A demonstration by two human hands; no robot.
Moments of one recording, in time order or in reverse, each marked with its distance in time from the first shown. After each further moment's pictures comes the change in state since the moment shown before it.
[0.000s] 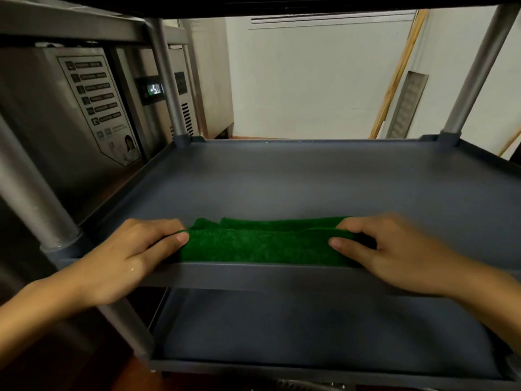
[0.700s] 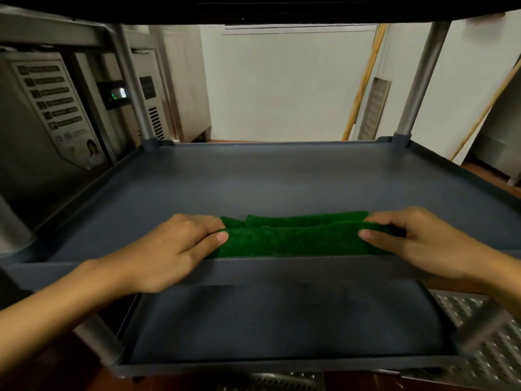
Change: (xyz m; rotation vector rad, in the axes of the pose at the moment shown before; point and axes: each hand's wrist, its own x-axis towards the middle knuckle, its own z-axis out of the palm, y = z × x) left_hand 0.056 0.066 0.052 0.048 -0.109 0.179; right_hand -0.060 0.068 -0.052 0.092 0.015 0.145
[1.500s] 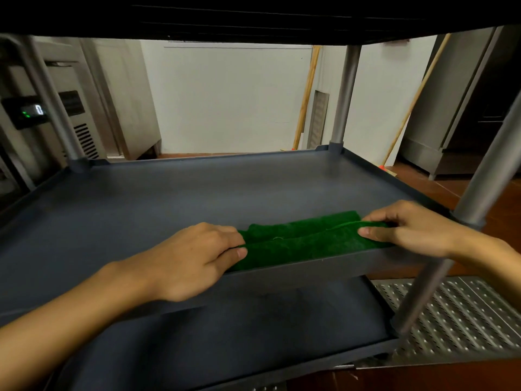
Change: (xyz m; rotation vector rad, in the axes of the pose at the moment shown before) left_hand 0.087 0.058 0.039 0.083 -0.182 0.221; right_hand -0.038 0.074 -0.066 -0.077 0.022 0.203
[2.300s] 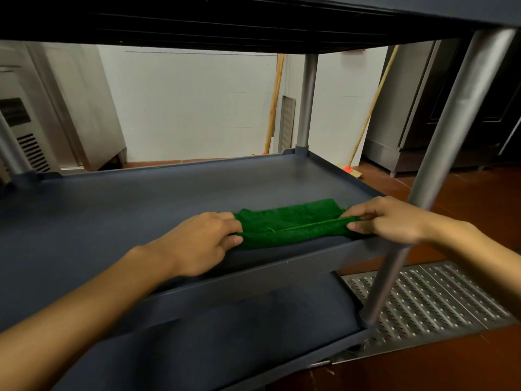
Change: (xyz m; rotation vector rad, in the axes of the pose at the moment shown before) left_hand 0.073 -0.008 0.021 0.057 0.008 -0.006; right_hand -0.009 0.027 -0.026 -0.135 -0.017 0.198
